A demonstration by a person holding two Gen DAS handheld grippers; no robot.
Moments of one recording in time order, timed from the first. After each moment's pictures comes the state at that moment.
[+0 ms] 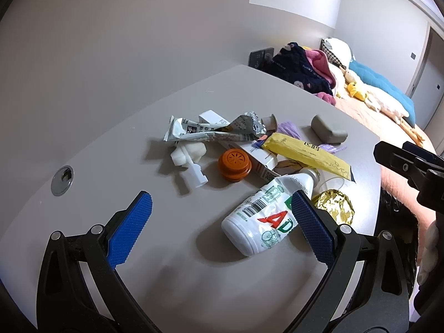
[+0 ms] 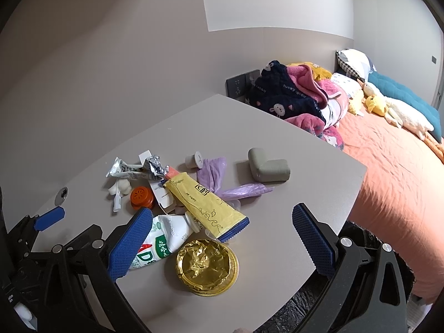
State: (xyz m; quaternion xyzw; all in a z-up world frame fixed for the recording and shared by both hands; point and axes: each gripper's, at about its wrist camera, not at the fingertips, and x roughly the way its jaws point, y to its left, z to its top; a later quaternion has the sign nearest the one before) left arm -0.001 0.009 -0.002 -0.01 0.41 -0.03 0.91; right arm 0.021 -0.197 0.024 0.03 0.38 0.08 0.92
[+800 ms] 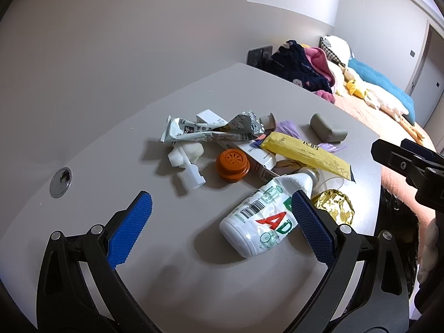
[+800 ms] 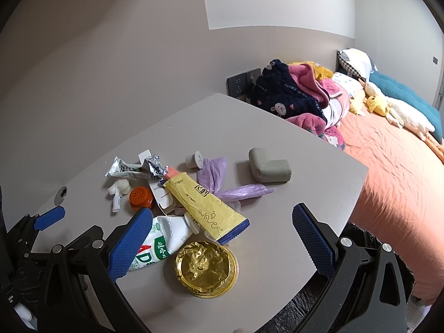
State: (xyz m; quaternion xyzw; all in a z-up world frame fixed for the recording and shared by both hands) left arm 0.001 0.007 -0.002 -0.01 0.41 -0.03 0.91; right arm 0.024 -0.196 0.022 0.03 0.38 0.08 0.92
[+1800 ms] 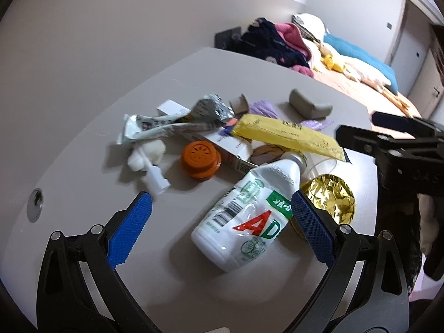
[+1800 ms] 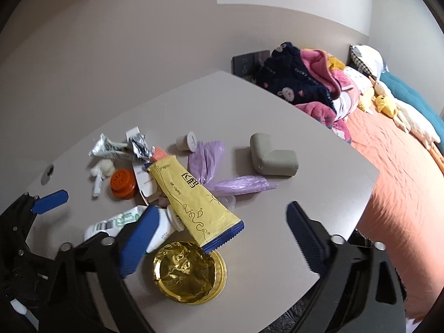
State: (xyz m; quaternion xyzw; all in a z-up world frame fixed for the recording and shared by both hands) left arm 0.030 -0.022 -0.031 0.04 0.44 -0.11 0.89; right arm 0.057 -0.191 -0.010 -0.02 0.43 0.10 0.90
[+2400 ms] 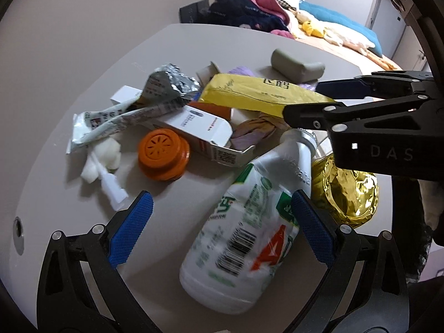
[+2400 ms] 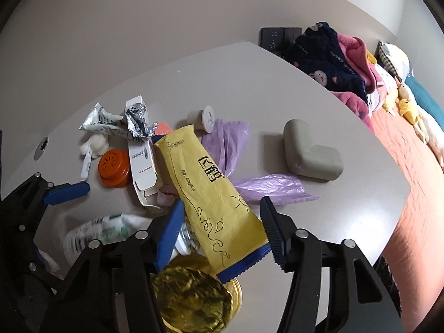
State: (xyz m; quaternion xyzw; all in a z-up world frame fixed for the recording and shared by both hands) left arm 0.059 -0.044 -0.070 0.09 0.48 -0.17 0.85; right arm 0.098 -0.160 -0.046 -0.06 0.48 0.14 0.86
